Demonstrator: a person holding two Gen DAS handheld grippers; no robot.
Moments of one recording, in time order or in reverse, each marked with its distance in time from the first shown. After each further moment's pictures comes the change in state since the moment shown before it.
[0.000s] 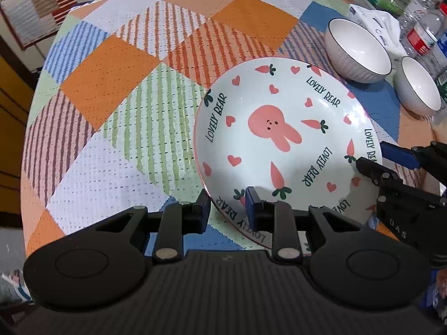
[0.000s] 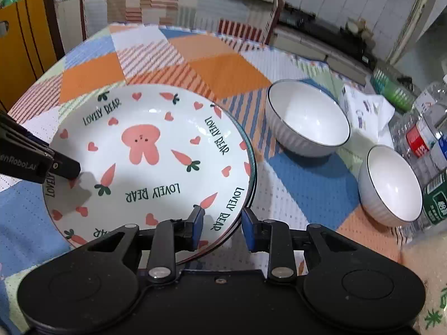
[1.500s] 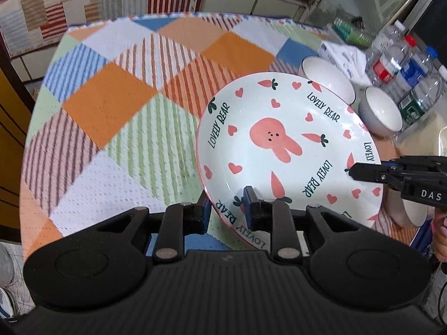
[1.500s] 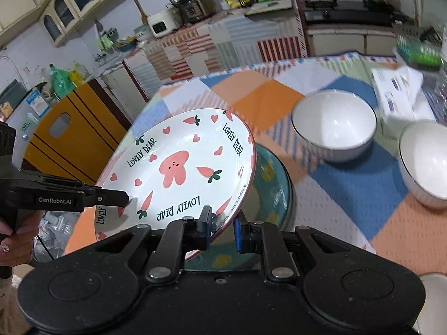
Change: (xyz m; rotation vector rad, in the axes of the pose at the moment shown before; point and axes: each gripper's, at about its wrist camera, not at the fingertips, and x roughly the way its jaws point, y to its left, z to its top) left arm -0.044 0.025 -0.004 -0.010 -0.116 -0.154; right arm -0.024 -0.068 0.005 0.266 -0.088 0.457
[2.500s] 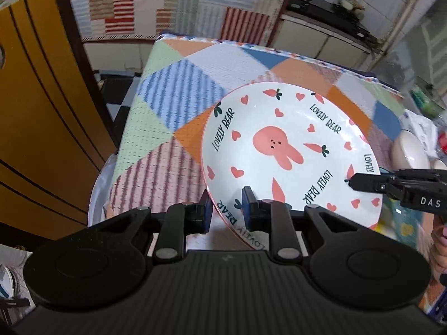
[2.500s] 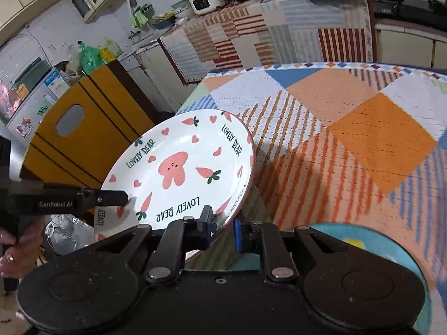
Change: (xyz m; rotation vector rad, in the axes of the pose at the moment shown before) left arm -0.019 0.147 0.040 -0.176 -0.118 0.135; right arm 0.141 0.077 0.086 -0.090 0.070 0.159
